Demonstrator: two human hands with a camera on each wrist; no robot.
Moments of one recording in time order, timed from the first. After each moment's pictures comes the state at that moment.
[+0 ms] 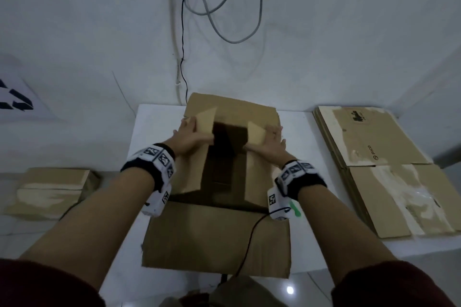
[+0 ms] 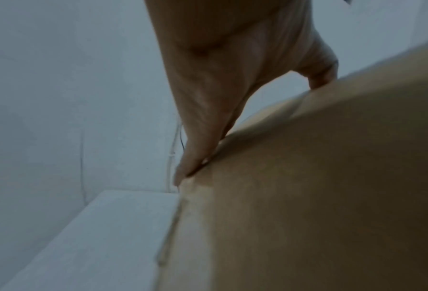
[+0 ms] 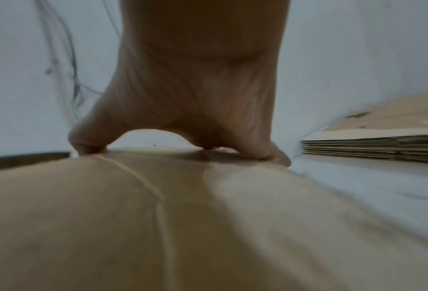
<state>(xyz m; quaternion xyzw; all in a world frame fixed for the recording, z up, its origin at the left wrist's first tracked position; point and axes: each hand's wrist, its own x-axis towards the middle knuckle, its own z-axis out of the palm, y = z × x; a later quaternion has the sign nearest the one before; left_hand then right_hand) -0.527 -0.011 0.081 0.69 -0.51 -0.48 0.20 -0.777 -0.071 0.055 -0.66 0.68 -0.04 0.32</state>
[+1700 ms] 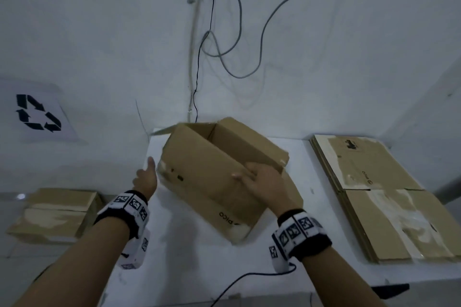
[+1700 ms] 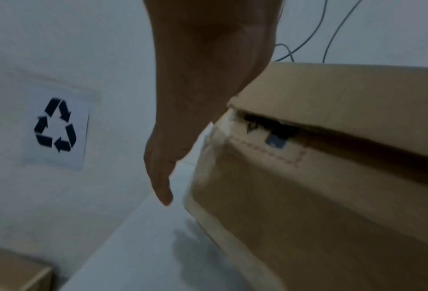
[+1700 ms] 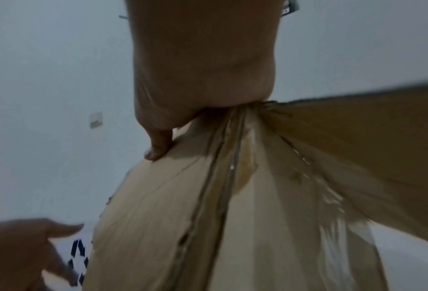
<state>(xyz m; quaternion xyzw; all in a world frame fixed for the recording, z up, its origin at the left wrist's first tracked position) -0.469 0.082 0.041 0.80 -0.20 -0.40 0.39 -0.757 0.043 0.109 -0.82 0.50 -0.19 0.20</state>
